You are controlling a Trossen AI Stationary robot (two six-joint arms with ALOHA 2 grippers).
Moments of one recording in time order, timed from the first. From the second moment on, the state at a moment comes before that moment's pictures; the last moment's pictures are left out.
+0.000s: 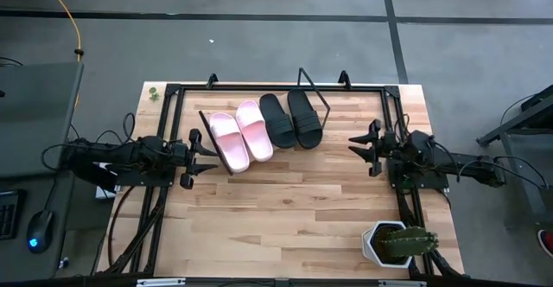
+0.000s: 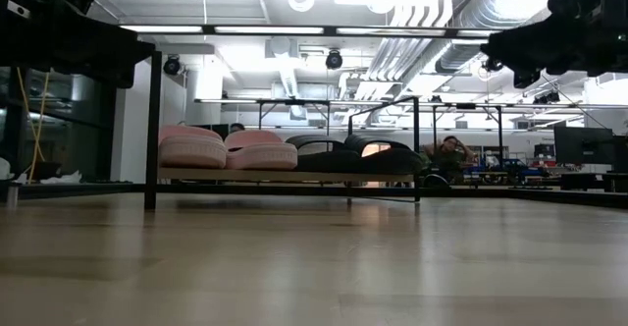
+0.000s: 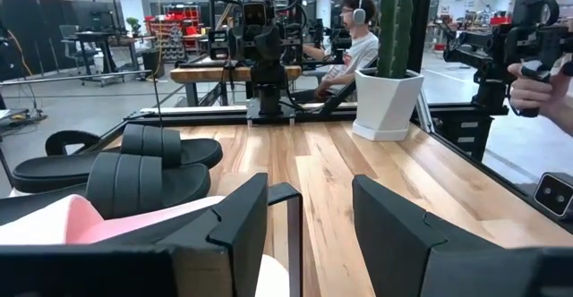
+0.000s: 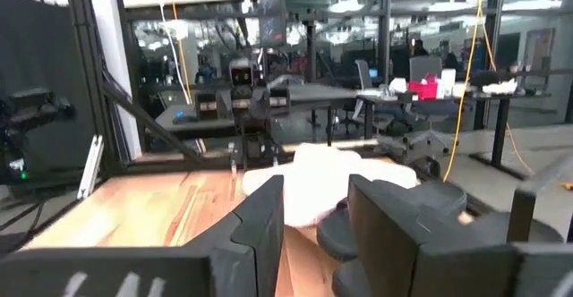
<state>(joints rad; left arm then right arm) 0.03 0.05 0.01 0.02 -0.02 0.02 -0.16 0.05 0.01 0.17 -0.06 0.03</state>
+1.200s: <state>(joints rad) 0.03 0.05 0.01 0.02 -0.02 0.02 -0.16 0.05 0.01 0.04 0.02 -0.03</state>
